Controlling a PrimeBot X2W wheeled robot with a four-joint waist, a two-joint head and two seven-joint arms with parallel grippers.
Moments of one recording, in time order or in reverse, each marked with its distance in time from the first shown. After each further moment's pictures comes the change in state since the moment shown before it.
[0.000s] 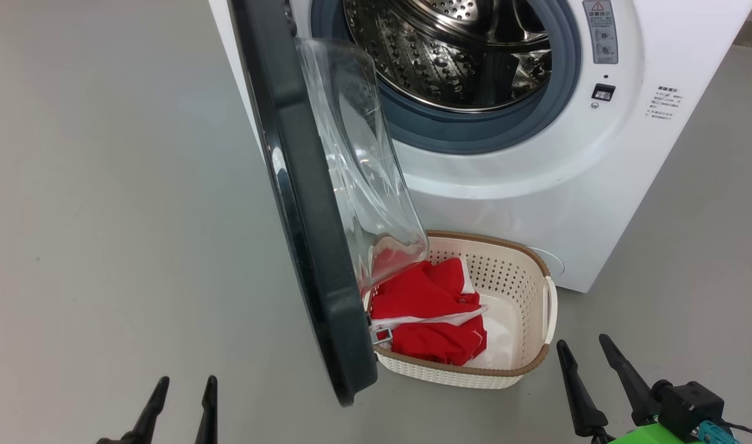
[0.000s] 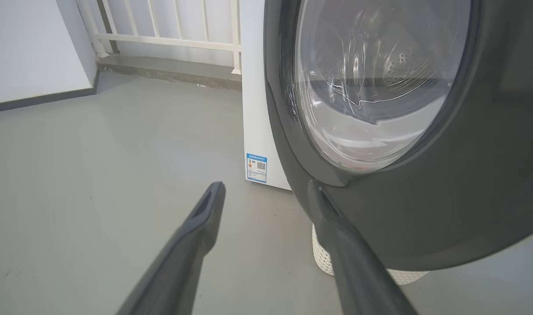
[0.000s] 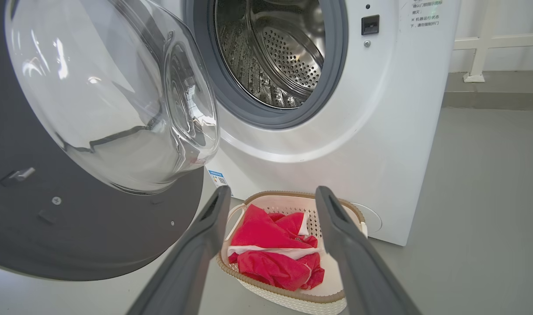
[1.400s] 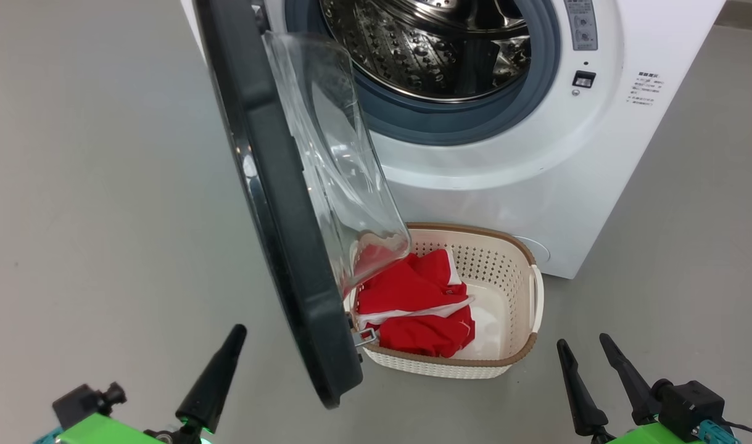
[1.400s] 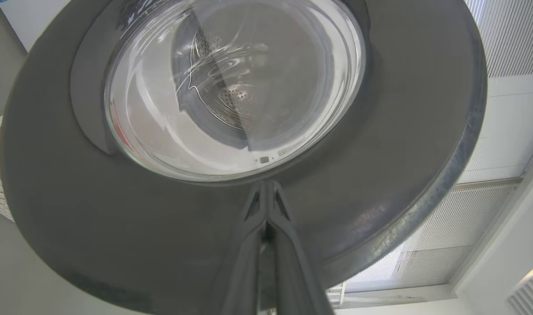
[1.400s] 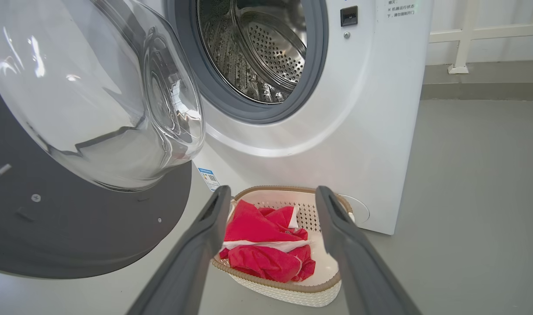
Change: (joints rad) left arm -0.056 0.134 -0.177 -0.265 -1.523 0.000 0.396; right arm -0.002 0.000 -0.001 0.001 0.000 0.000 0.000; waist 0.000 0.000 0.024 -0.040
